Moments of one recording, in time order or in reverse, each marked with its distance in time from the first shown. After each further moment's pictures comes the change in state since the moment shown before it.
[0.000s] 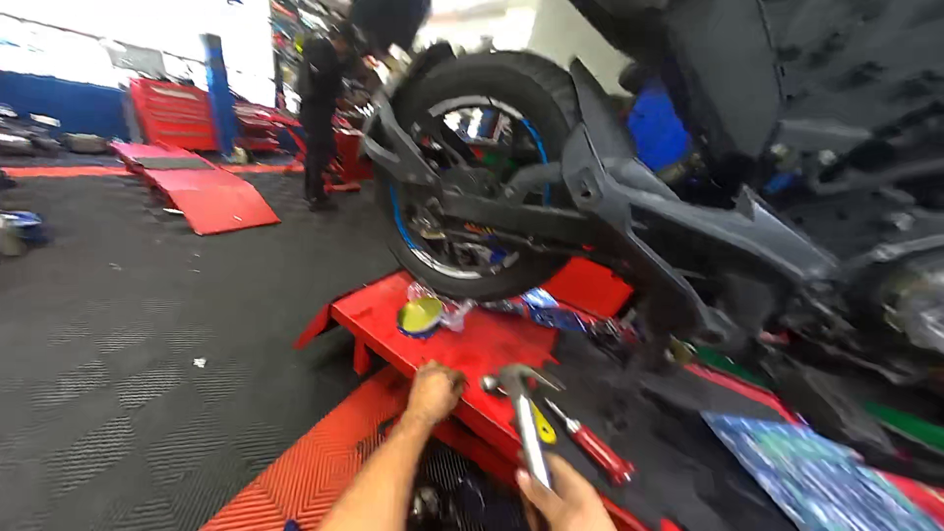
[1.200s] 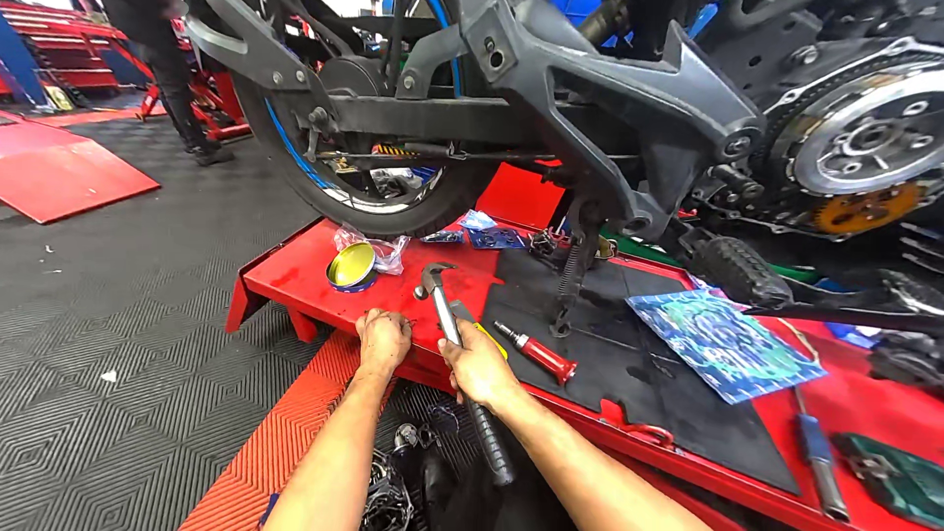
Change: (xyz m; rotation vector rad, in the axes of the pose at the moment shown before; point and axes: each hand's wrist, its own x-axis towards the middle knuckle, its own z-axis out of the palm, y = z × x) left_hand 0.015 0.003 0.014 0.130 0.095 -0.107; right_hand 0.111 -0.016 0.024 -0.221 0.033 0.166
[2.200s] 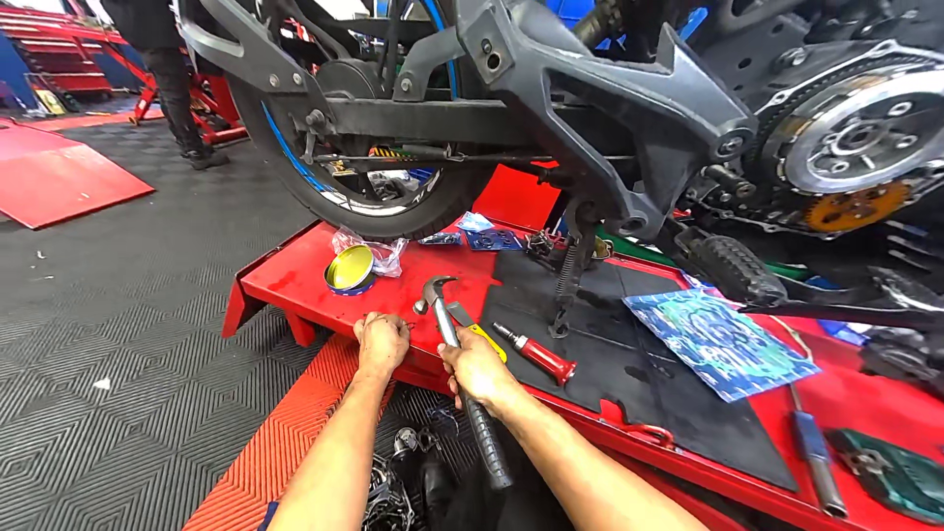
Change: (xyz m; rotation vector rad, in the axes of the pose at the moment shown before) left_hand -0.008 0.000 -0.004 -0.094 0.062 0.028; right_hand 0.005 0.003 0.002 0.216 -0.040 0.106
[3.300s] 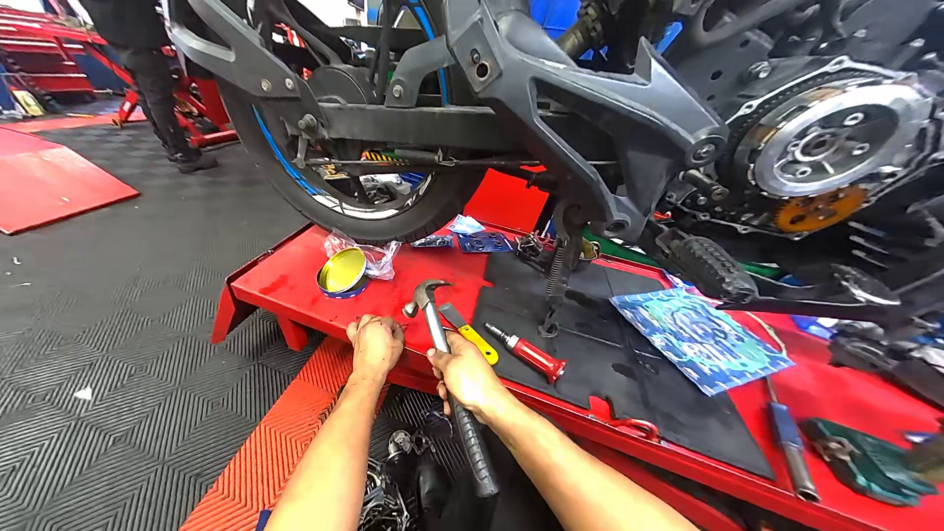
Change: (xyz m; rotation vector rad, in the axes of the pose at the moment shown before) left_hand 0.002 -0.001 0.002 0.034 -0.014 -0.006; right_hand -0.007 0.004 0.010 0.033 -0.004 -0.008
